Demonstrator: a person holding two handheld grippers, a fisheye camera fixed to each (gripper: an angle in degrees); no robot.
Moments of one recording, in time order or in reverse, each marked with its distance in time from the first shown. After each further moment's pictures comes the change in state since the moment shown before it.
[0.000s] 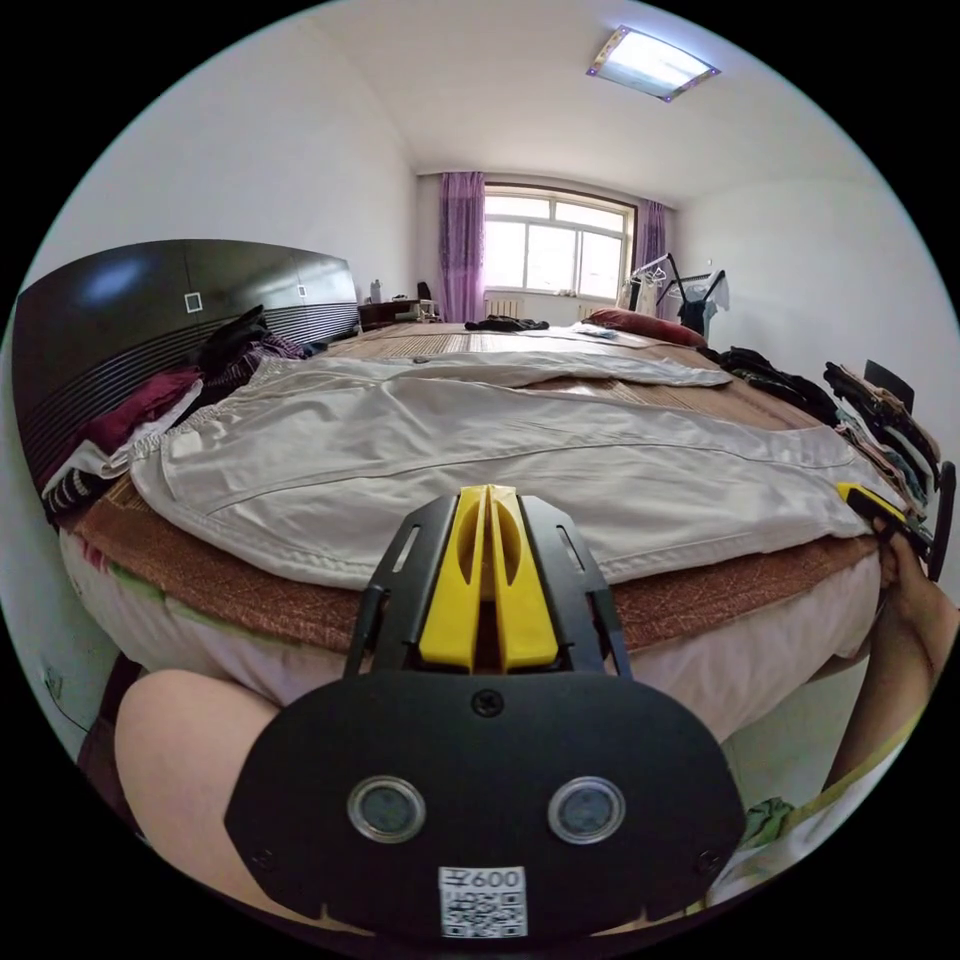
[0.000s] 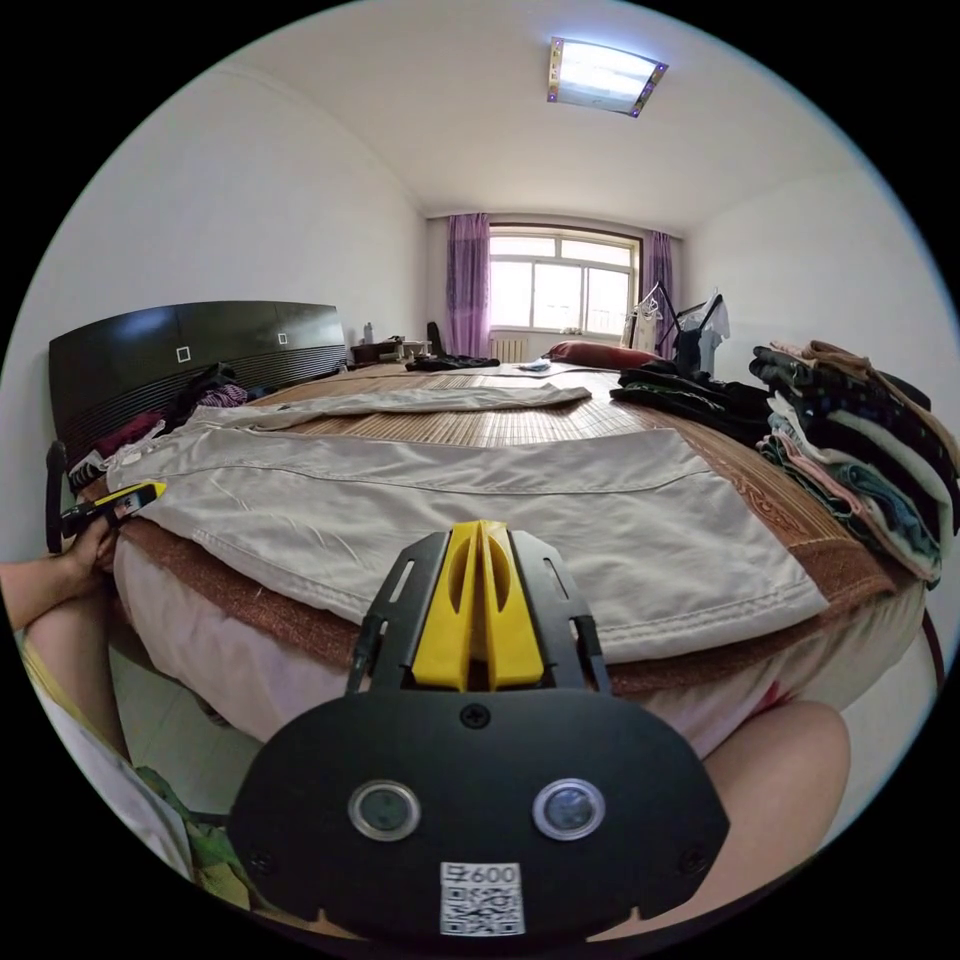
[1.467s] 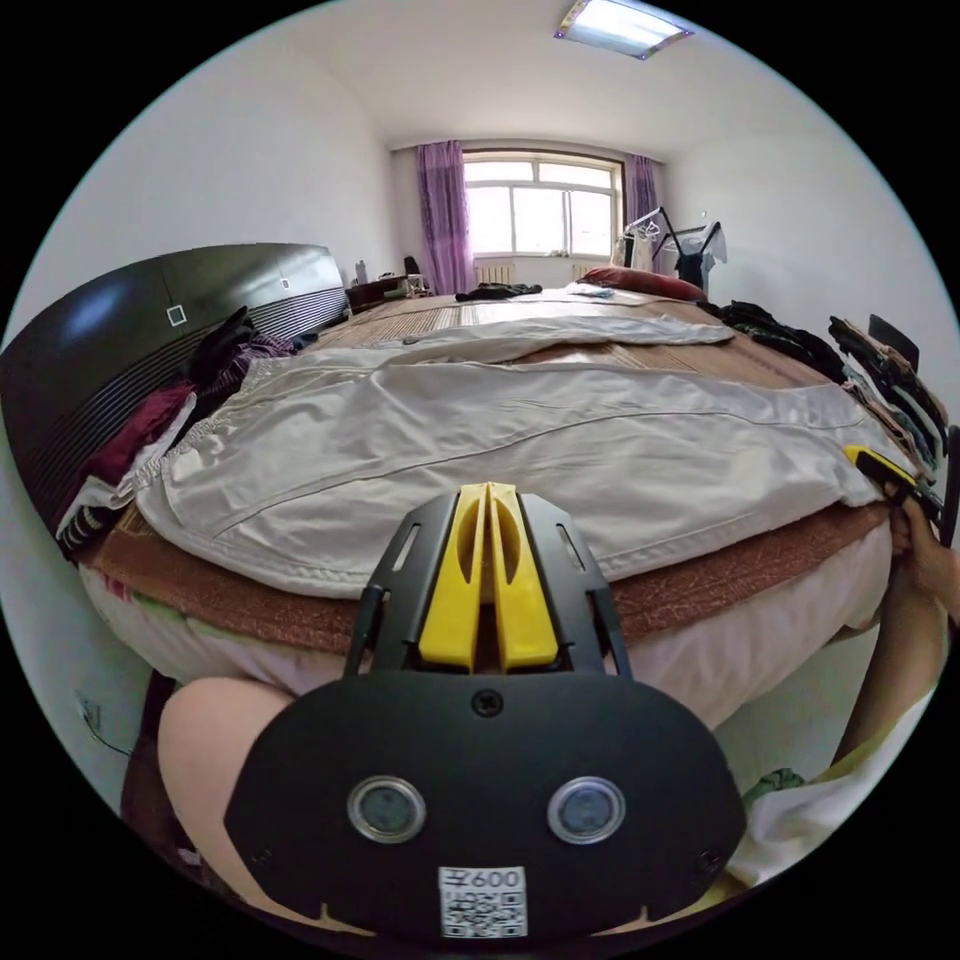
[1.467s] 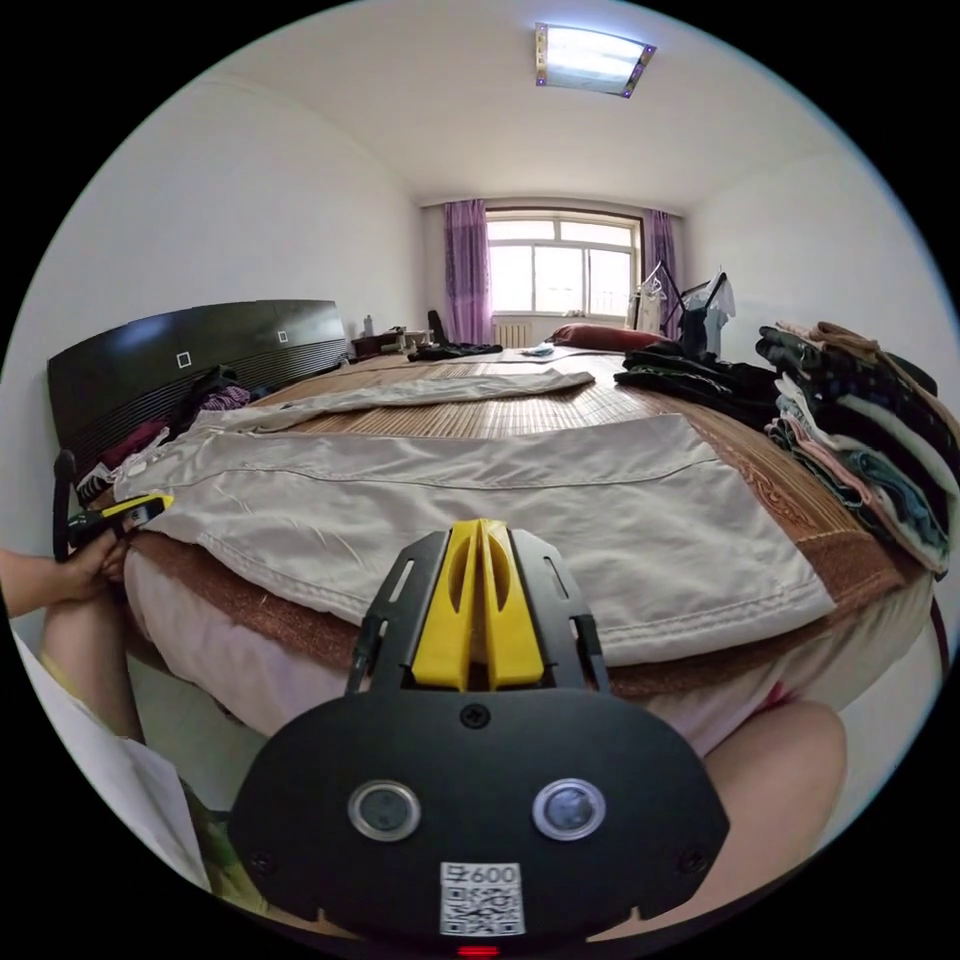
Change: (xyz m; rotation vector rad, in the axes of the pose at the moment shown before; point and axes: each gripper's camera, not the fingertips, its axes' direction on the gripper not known) left arm 0.187 -0.015 -0.246 -0.441 0.869 0.263; right arm -0.131 0.051 -0.052 -0.703 1.080 2.582
